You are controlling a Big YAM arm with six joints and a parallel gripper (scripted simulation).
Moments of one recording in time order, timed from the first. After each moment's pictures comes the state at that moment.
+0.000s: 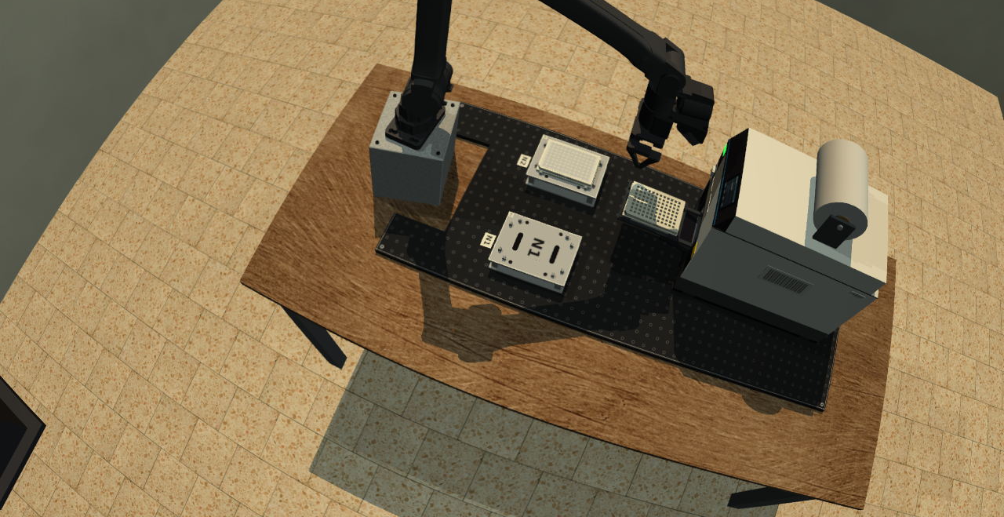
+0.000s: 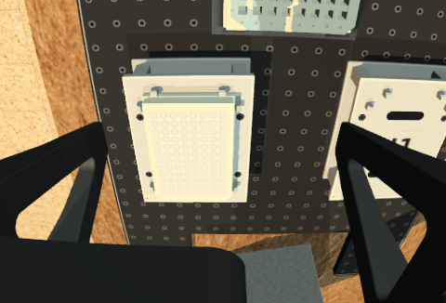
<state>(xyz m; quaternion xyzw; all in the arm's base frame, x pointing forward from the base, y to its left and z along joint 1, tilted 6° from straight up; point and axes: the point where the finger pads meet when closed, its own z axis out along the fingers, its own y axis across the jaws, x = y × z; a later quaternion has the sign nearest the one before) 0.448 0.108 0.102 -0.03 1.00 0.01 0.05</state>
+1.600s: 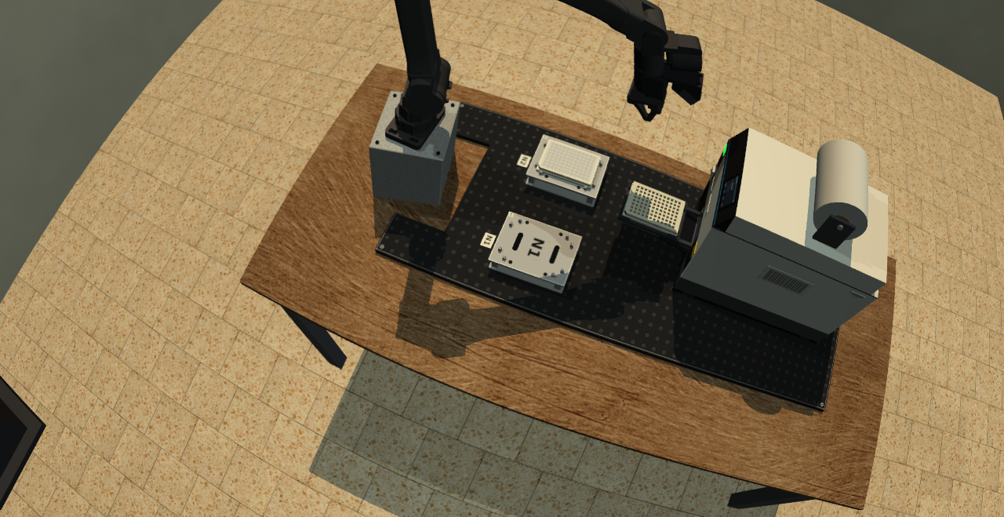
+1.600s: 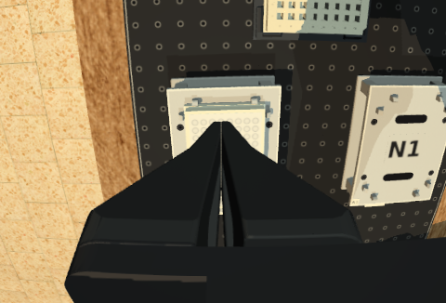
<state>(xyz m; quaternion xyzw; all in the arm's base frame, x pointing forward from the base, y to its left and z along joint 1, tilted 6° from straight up) 0.431 0.143 0.155 -0.02 0.99 0.00 0.14</state>
